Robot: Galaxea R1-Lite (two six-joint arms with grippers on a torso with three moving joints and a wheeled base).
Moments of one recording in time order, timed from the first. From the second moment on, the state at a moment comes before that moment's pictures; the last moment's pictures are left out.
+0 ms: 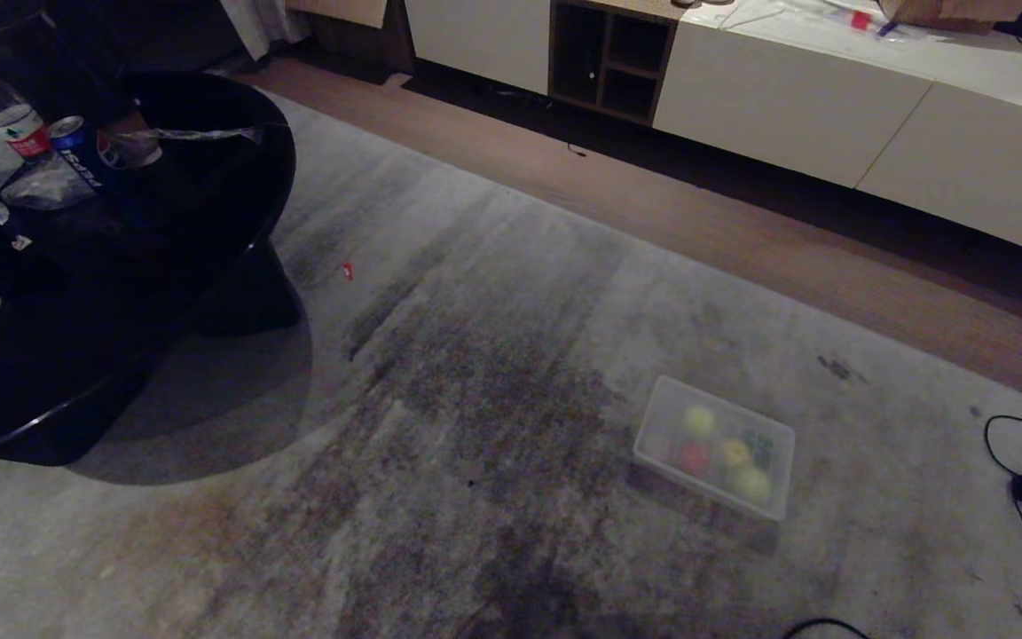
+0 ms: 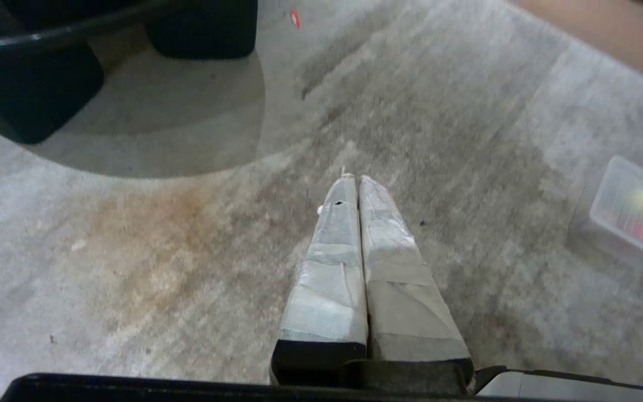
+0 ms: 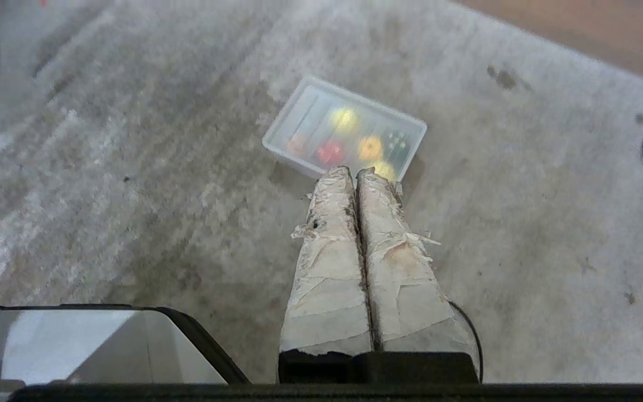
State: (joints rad) left arm -0.01 0.00 0.00 0.00 0.06 -0.10; right arm 0.01 0.00 -0.04 0.11 0.01 0.01
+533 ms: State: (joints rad) left arm -0.01 0.00 0.00 0.00 0.06 -0.10; right arm 0.01 0.00 -0.04 0.11 0.01 0.01
